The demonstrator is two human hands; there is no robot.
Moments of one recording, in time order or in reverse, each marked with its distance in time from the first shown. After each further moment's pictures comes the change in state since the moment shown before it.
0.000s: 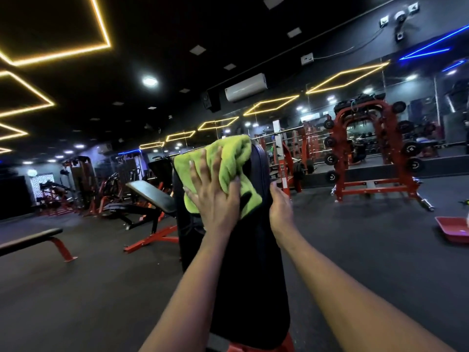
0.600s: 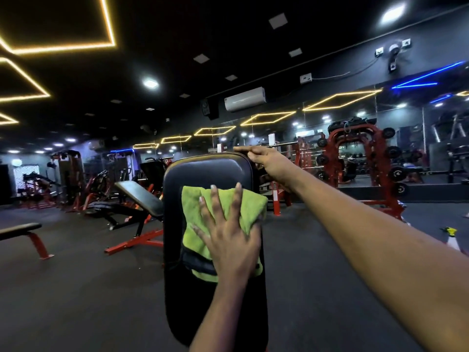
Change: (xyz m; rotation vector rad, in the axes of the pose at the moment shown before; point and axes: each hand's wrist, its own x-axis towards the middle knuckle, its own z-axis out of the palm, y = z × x) left_hand -0.067 0.035 0.017 0.120 -0.054 -0.111; right_hand 0.061 -0.128 0.004 -0.574 -0.669 -0.235
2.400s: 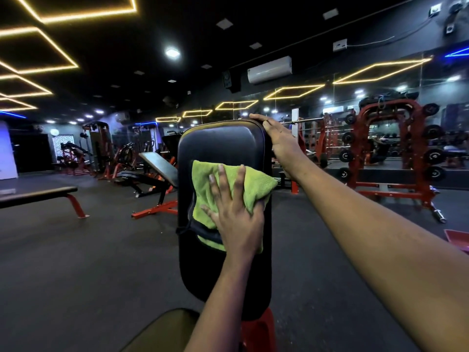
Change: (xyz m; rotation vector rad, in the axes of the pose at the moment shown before) left_hand -0.024 -0.007 0.009 -0.099 0.066 -0.064; right_hand -0.006 0.026 0.030 0.200 0.169 -0.112
